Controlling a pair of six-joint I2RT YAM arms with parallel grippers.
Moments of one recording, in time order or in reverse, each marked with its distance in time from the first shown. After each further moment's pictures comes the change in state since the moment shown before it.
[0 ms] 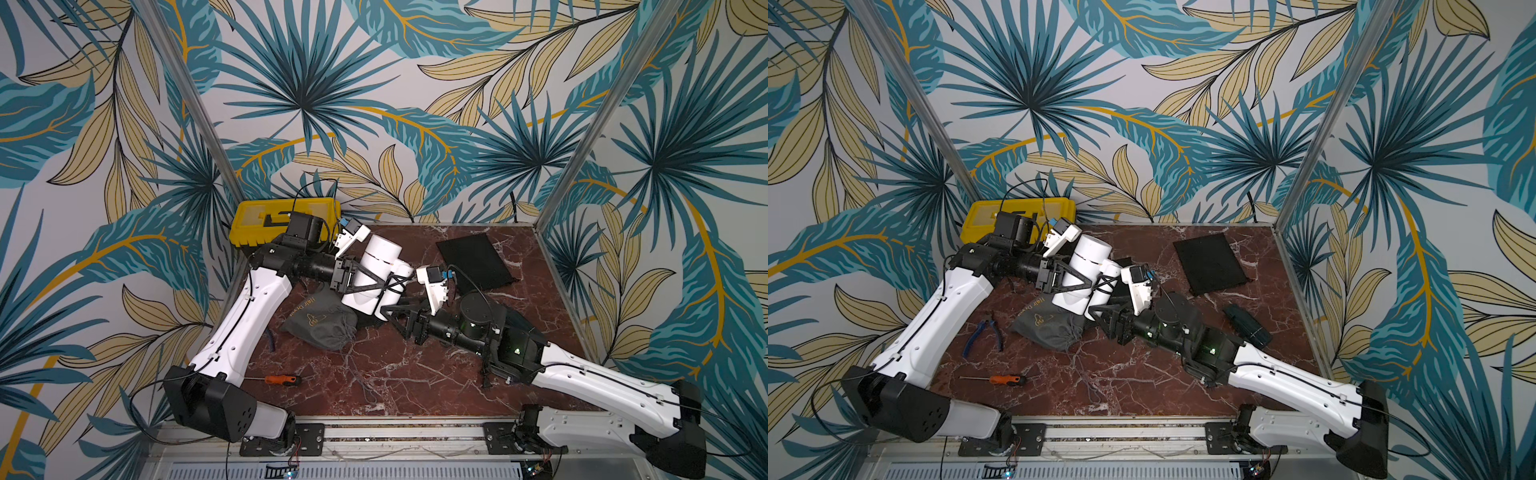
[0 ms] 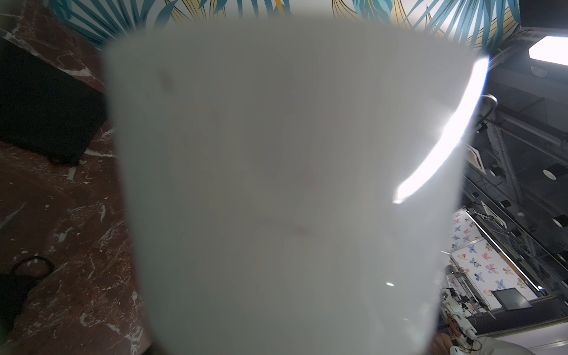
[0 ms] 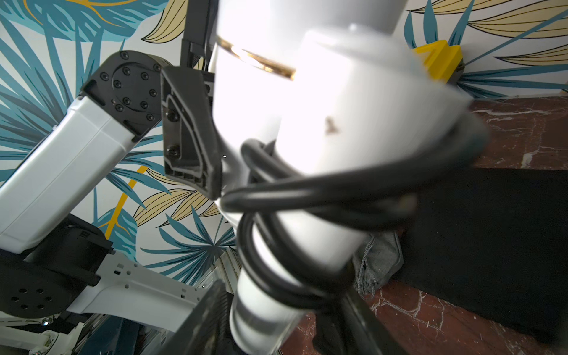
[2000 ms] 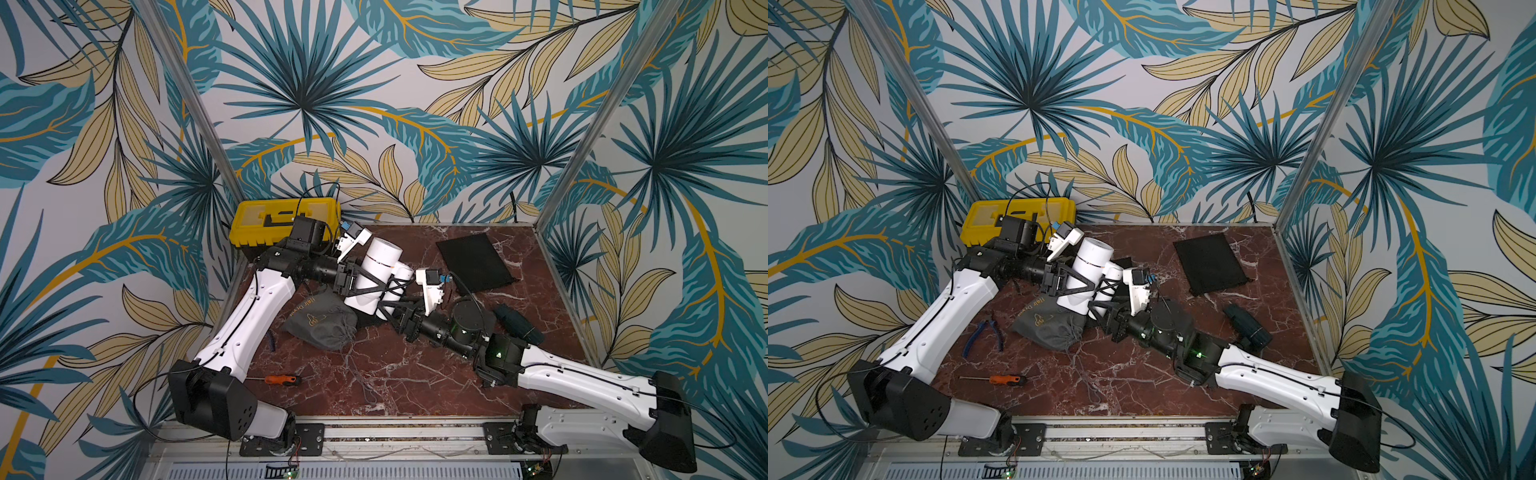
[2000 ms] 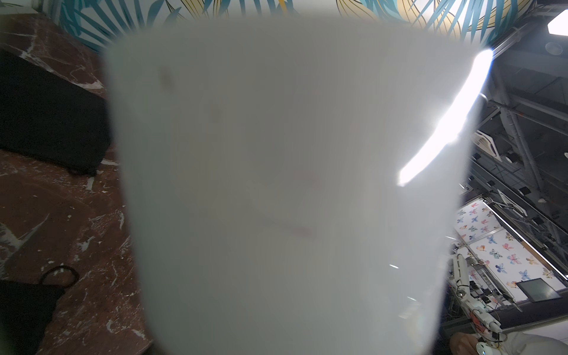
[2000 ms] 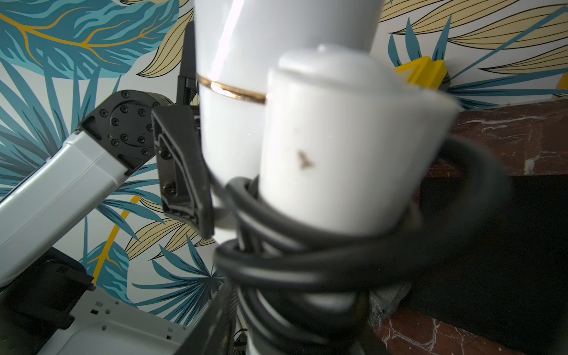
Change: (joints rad) left arm -0.007 0.008 -0.069 0.087 -0.005 0.052; right arm 0.004 0.048 -0.116 0.256 0.092 0.054
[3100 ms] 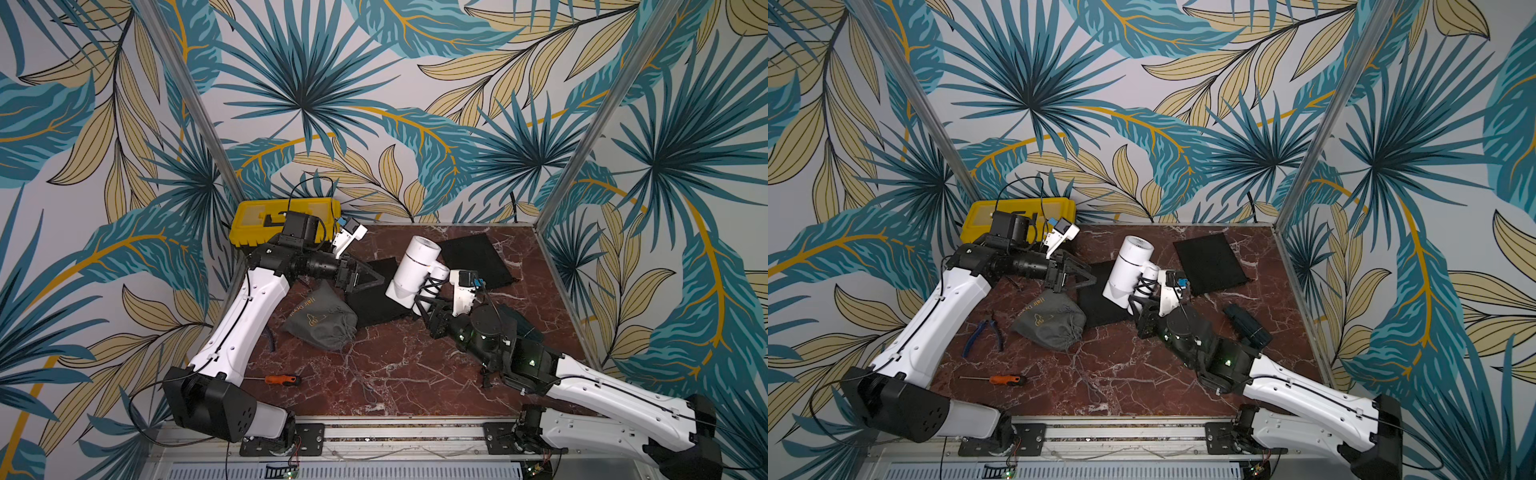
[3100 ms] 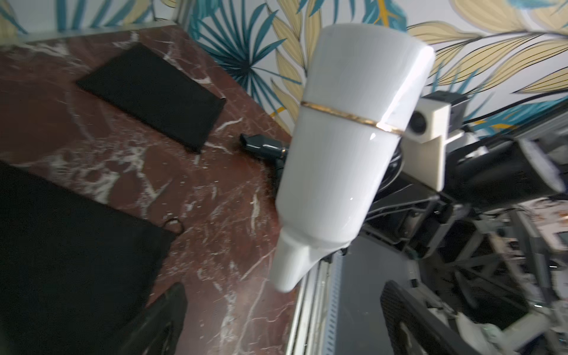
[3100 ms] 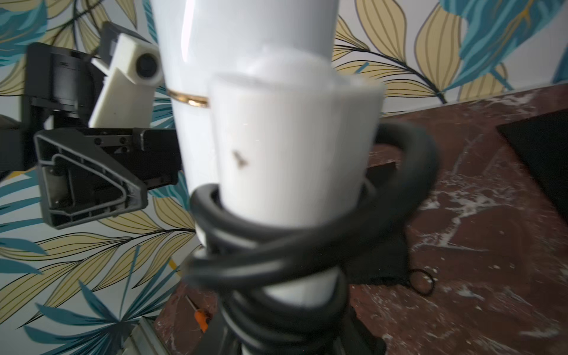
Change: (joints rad) left arm 0.022 -0.014 0.064 -0.057 -0.422 0.018; right arm -0.010 -0.219 -0.003 -0.436 0.366 0.004
